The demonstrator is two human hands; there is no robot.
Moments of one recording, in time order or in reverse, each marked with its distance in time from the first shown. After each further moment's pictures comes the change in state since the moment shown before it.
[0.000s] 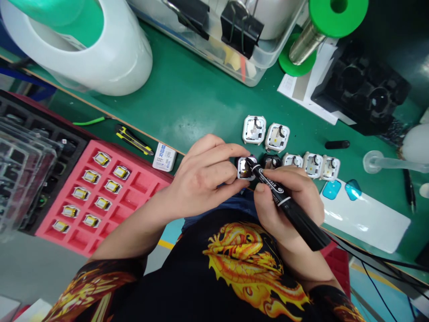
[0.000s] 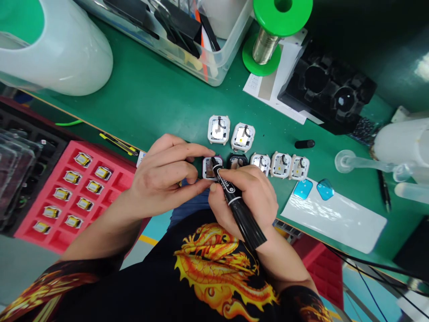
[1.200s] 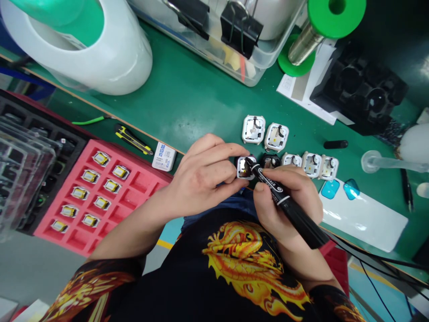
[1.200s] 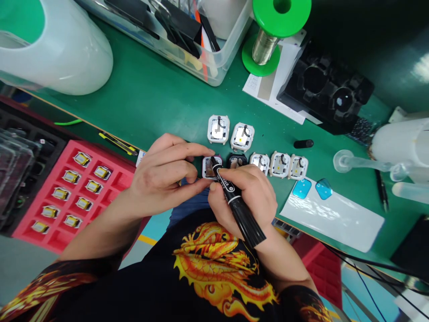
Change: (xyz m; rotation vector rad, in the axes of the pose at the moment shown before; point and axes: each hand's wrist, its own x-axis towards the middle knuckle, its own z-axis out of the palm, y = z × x) left_hand 0.001 0.000 0.000 0.006 -0.014 -0.015; right_hand 0.001 0.000 0.000 -0.044 0.005 -0.012
